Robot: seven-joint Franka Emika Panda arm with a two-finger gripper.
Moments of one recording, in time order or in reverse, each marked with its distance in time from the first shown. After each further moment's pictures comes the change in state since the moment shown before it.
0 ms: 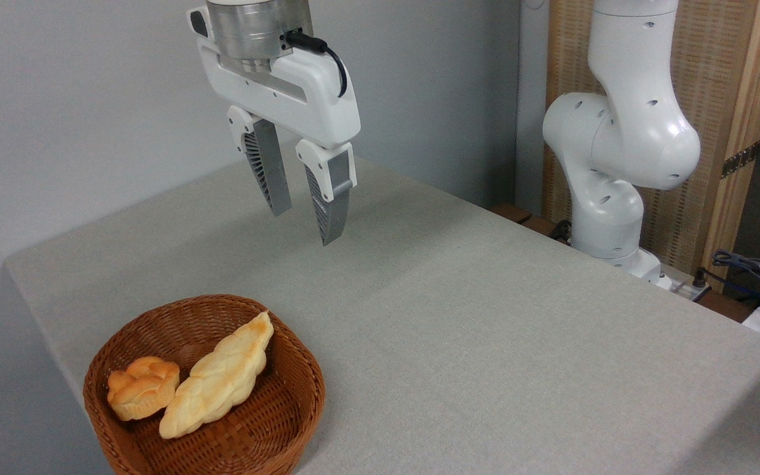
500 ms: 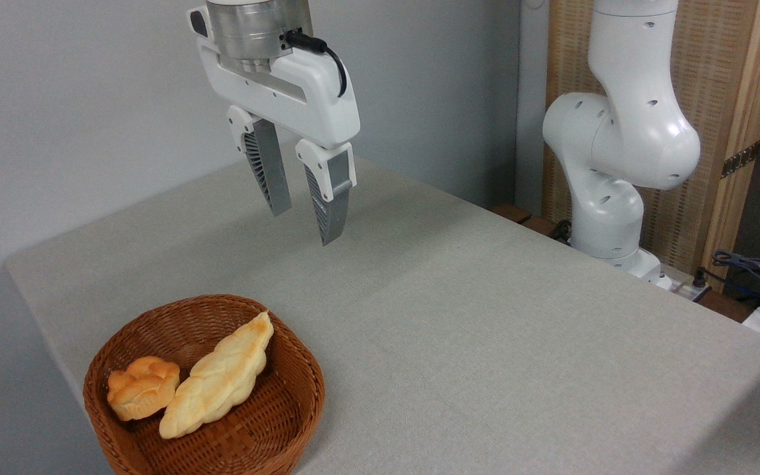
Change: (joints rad) arm -0.001 0.000 0.000 0.000 0.000 0.000 0.000
